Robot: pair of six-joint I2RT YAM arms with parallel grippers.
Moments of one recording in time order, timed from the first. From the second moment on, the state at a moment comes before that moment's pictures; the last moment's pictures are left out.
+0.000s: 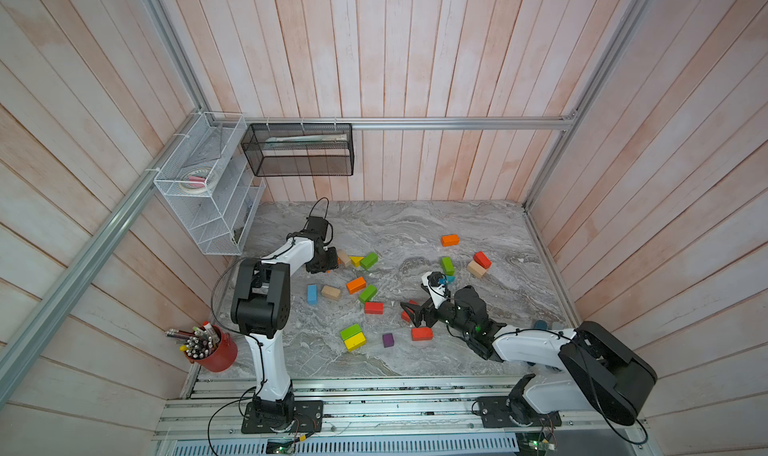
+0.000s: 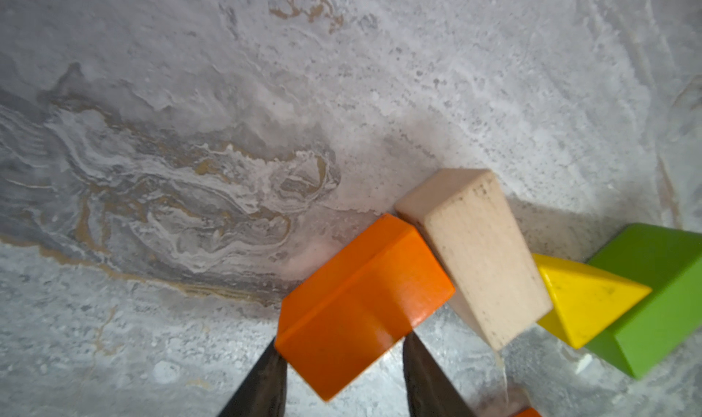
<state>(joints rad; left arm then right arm) -0.15 2.00 1.42 -0.61 0.07 -0.30 0.72 1.38 0.36 0.72 -0.17 0.15</state>
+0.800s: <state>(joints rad) -0.14 1.97 1.41 -0.64 0.06 -0.29 0.72 1.38 0.37 0.71 -0.17 0.15</state>
